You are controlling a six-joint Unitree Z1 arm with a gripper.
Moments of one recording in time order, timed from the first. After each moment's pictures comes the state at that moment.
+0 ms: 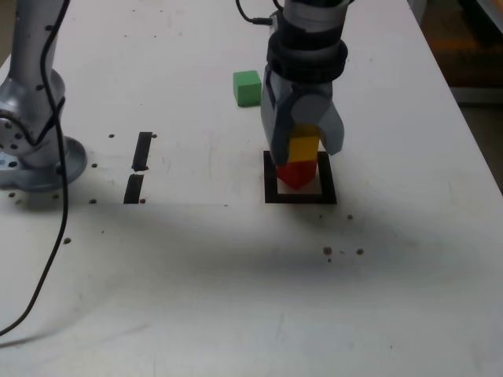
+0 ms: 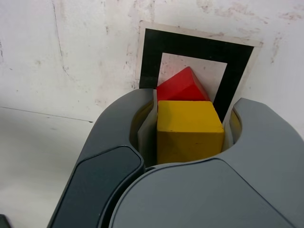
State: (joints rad) arm -0.14 1.96 -1.49 1.14 0.00 -0.24
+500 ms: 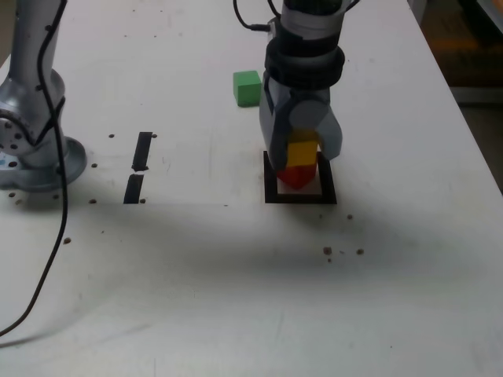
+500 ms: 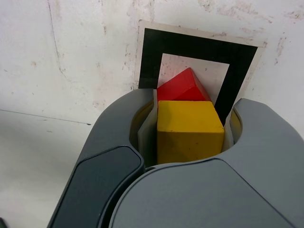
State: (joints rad) arm -0.14 1.96 -1.46 1.11 0.00 -0.24
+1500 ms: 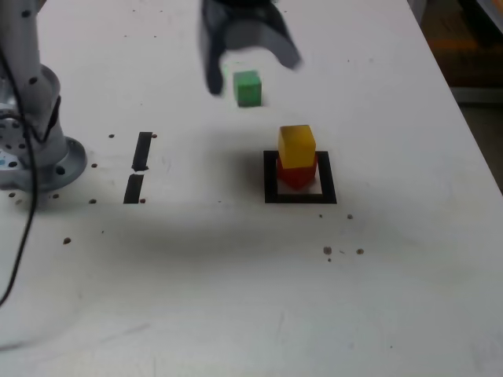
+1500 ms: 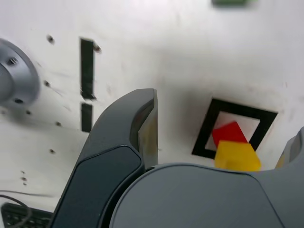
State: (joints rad) arm 0.06 1.70 -1.42 1.38 0.09 -0.08
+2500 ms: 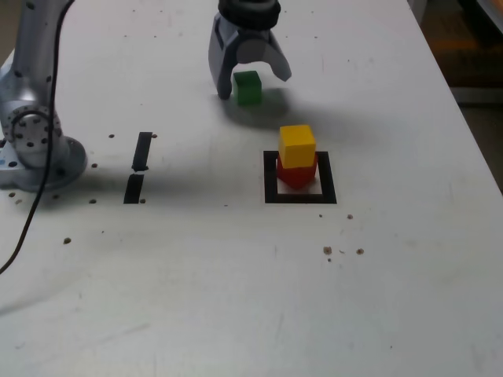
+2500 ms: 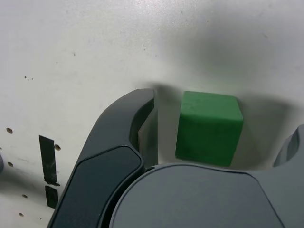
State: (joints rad) arm 0.40 2.01 -1.37 1.11 0.12 0.19
